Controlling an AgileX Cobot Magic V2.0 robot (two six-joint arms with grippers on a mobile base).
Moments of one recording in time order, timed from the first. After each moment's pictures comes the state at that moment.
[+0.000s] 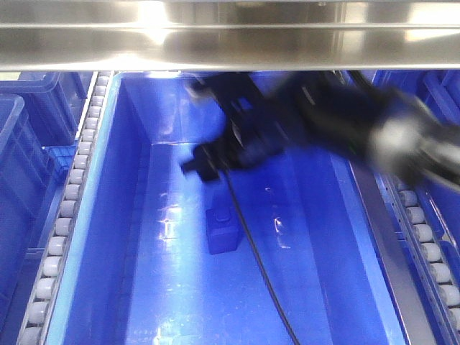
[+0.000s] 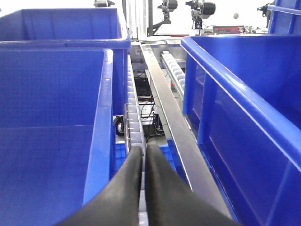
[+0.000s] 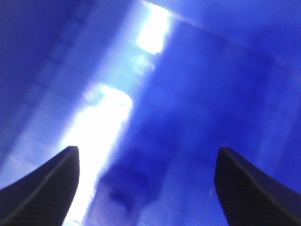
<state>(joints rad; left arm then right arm) -0.05 -0.01 0.03 0.03 0.10 -0.04 0.69 1.72 -1.40 -0.27 0.68 0.36</state>
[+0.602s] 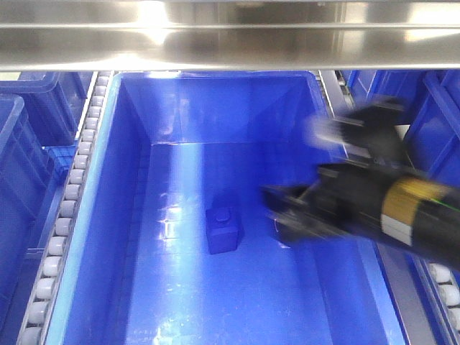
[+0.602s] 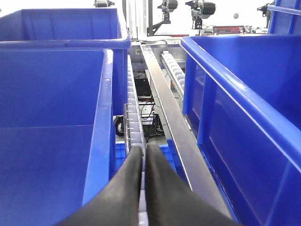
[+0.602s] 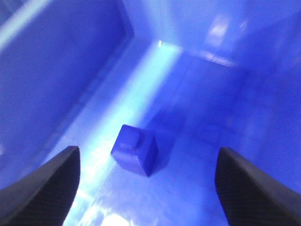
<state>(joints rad) -0.05 -0.01 0.03 0.03 0.10 -0.04 0.69 1.04 -0.78 -0.30 0.34 0.41</state>
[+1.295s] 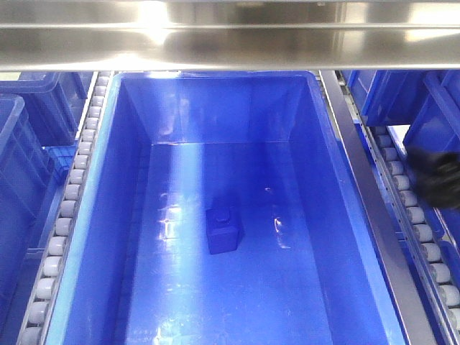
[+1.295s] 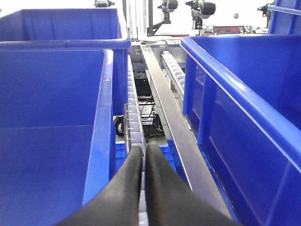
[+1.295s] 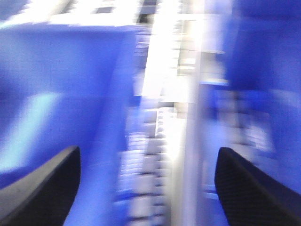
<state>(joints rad) -0.05 -0.01 0.03 0.03 0.10 -0.04 0.25 0.81 -0.69 -0.46 0.39 0.53</state>
